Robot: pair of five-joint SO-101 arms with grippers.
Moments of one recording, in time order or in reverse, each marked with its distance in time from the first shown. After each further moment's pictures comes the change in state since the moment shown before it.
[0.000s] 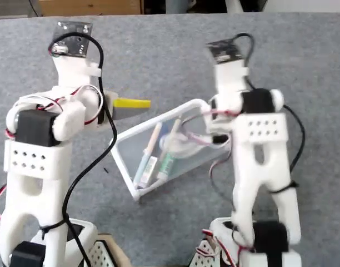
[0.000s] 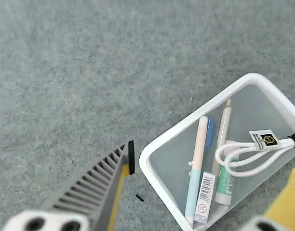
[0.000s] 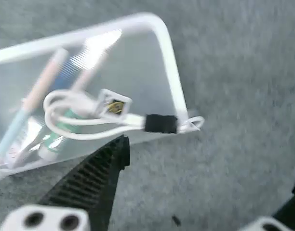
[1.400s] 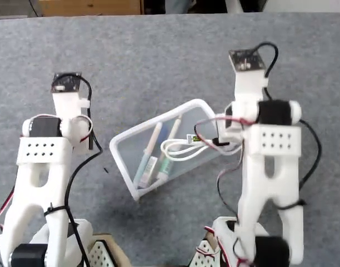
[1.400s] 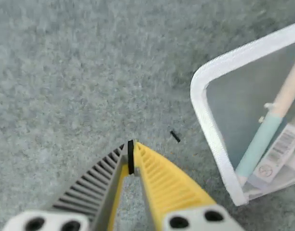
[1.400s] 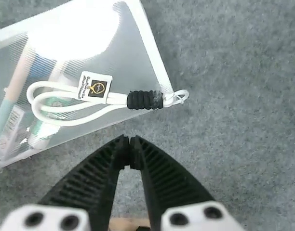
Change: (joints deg) left arm -11.0 -0.2 35.0 -8.4 0.0; right arm 3.8 -12.3 10.6 -0.7 -0.4
